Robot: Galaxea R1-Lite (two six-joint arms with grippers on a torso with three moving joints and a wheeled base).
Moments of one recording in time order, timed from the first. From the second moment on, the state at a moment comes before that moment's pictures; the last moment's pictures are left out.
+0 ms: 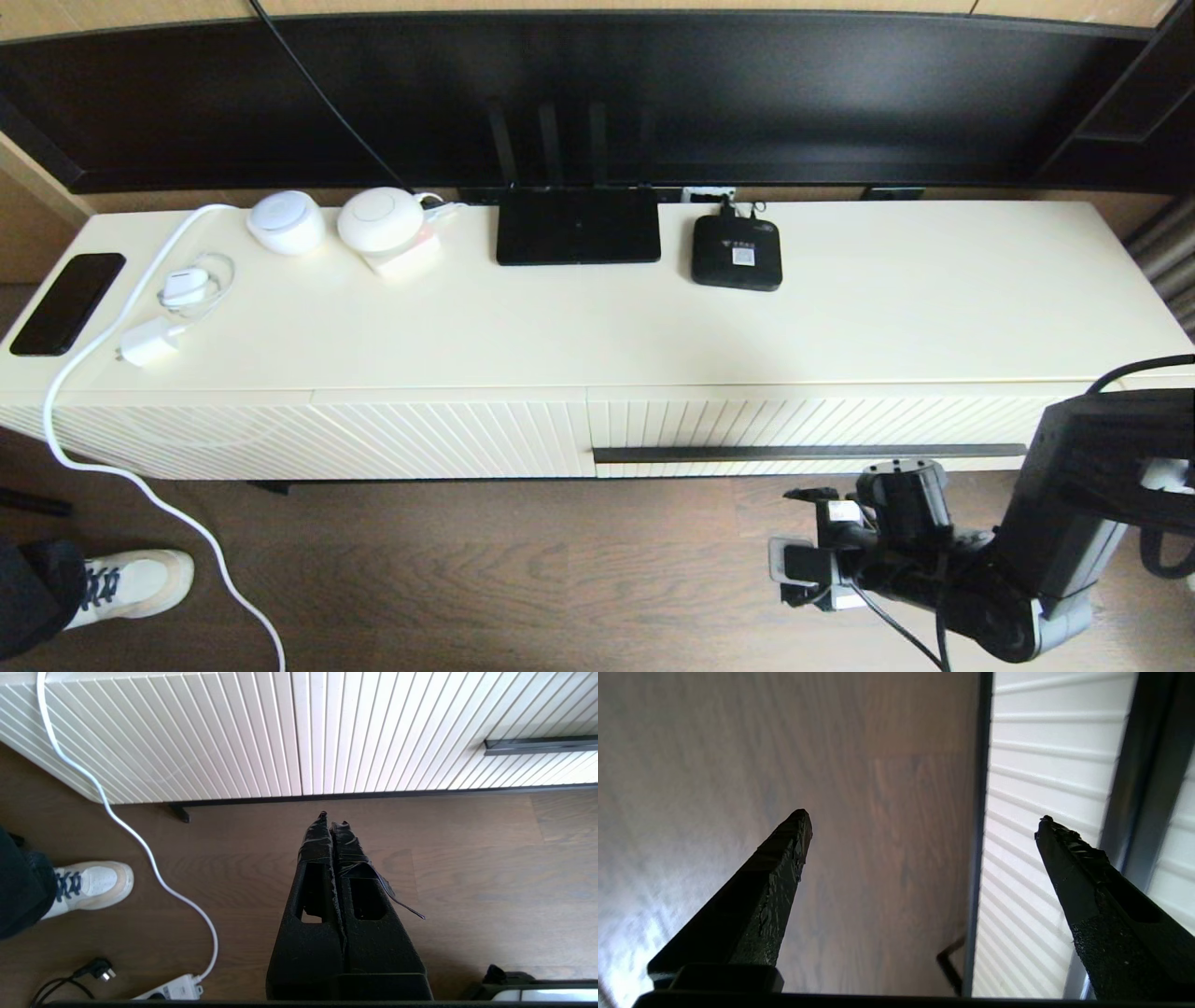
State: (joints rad) left arm 0.00 0.00 0.00 0.00 0.00 0.04; right arm 0.29 2.24 -0.57 -0.98 0.10 -1.30
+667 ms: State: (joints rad) left arm 0.00 0.00 0.00 0.00 0.00 0.04; right arm 0.29 2.15 -0.61 -0.98 0.10 -1.30
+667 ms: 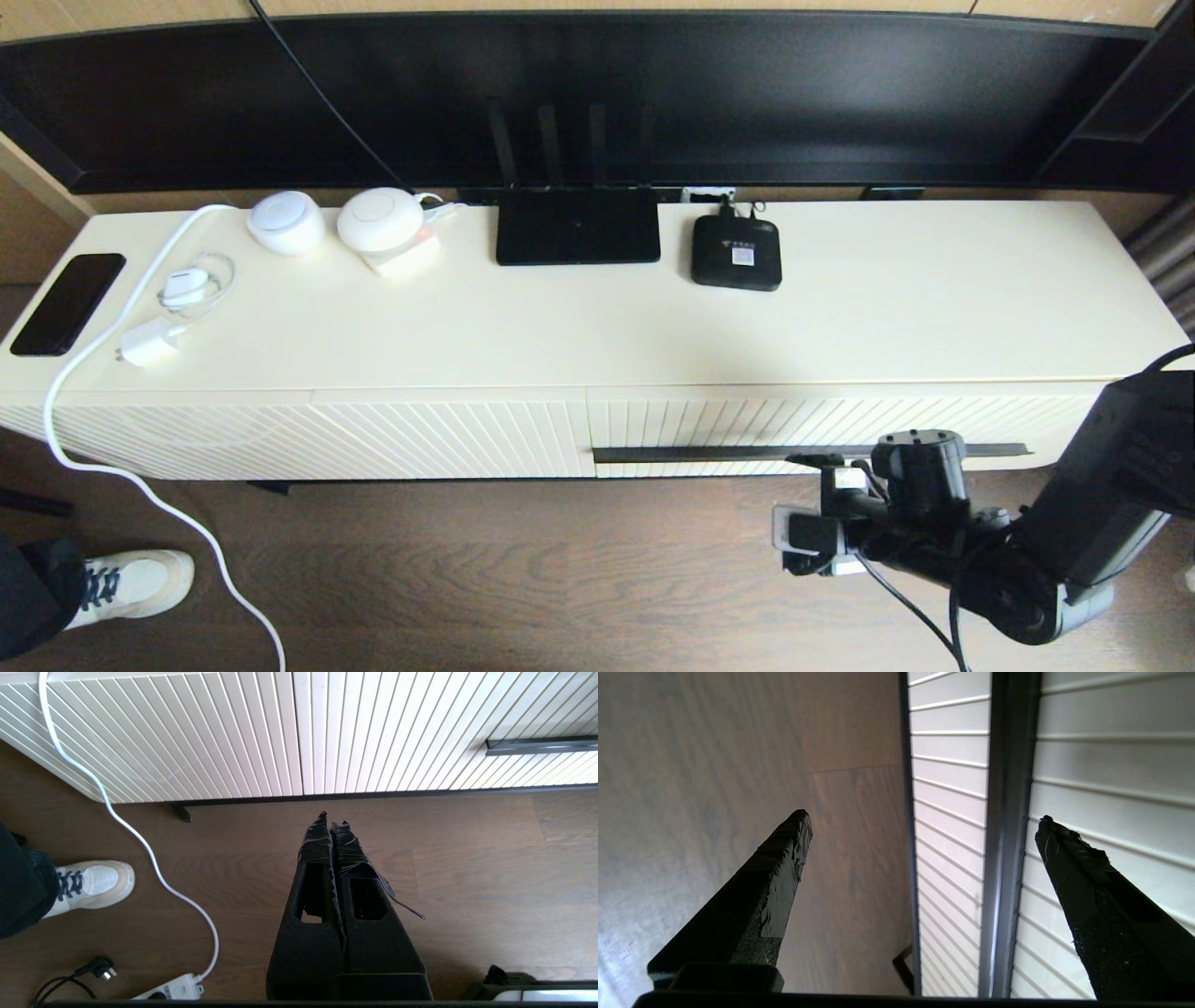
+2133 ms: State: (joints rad) left arm 0.00 0.00 0.00 0.00 0.00 0.04; right arm 0.26 2.26 -0.67 -1.00 0.10 -1.30
